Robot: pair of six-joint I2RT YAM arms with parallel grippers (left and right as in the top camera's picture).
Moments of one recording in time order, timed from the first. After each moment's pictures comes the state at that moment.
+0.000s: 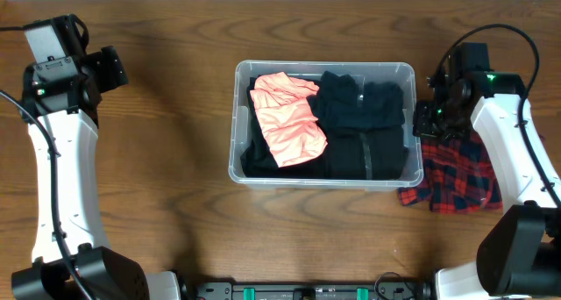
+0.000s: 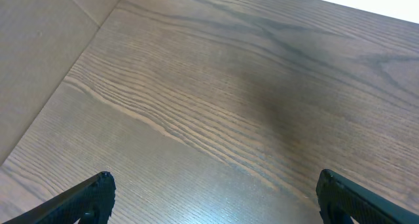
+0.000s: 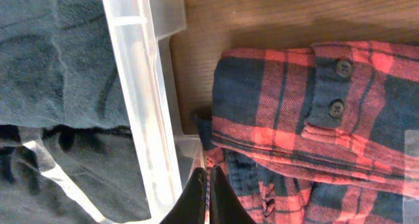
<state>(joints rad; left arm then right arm) 0.28 1.54 1.43 -0.68 -0.20 -0.04 -0.03 1.66 1.32 -1.07 -0.11 0.15</state>
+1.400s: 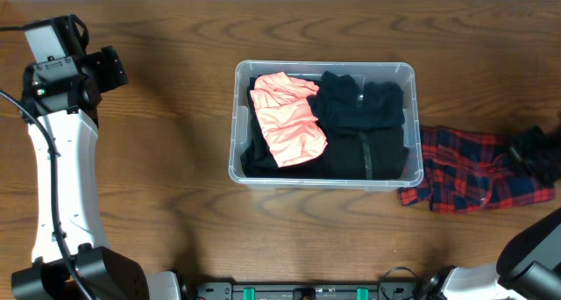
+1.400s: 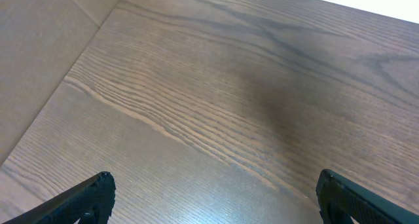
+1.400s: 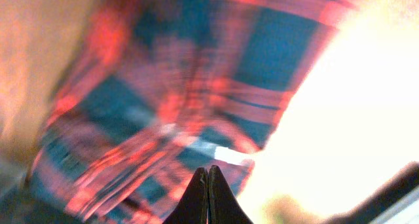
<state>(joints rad) 0.28 1.54 1.43 -0.68 -0.20 -0.04 -0.62 1.66 1.32 -1.19 -0.01 0.56</state>
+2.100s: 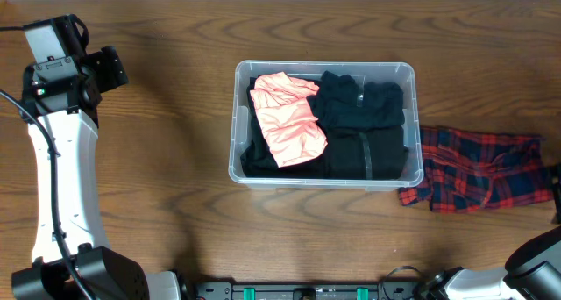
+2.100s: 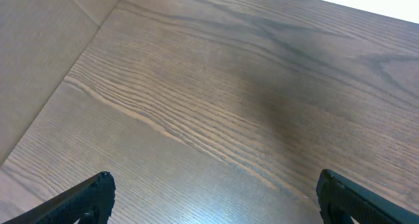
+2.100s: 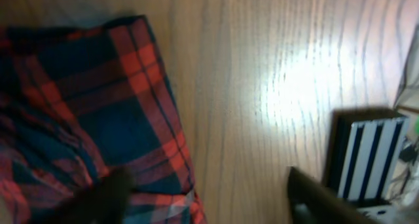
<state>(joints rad) 0.28 1.54 1.43 -0.68 -0.20 -0.04 -0.85 1.66 1.32 -1.21 0.13 0.83</state>
